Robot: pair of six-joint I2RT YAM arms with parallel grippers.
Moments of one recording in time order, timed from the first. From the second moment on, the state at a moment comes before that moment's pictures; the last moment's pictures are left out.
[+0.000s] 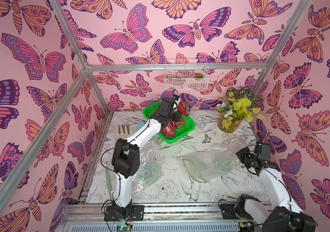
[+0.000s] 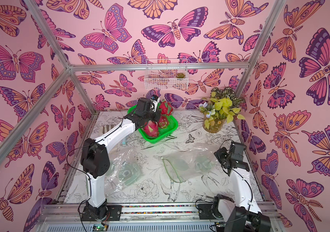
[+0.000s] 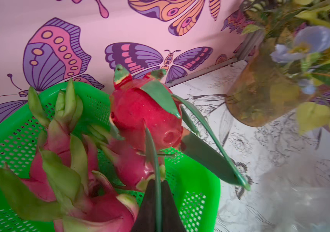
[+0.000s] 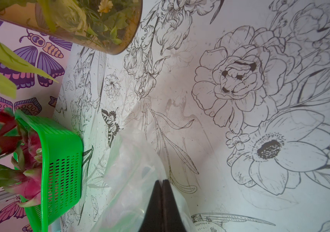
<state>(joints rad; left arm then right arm) -0.51 2.05 1.83 -0.29 0.05 -0.08 -0.29 0.98 0.59 -0.45 -0.25 0.76</state>
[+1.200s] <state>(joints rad) -0.50 2.12 1.80 -0.21 -0.23 -0.25 -0.30 0.98 0.71 -0.44 -0.02 0.75</state>
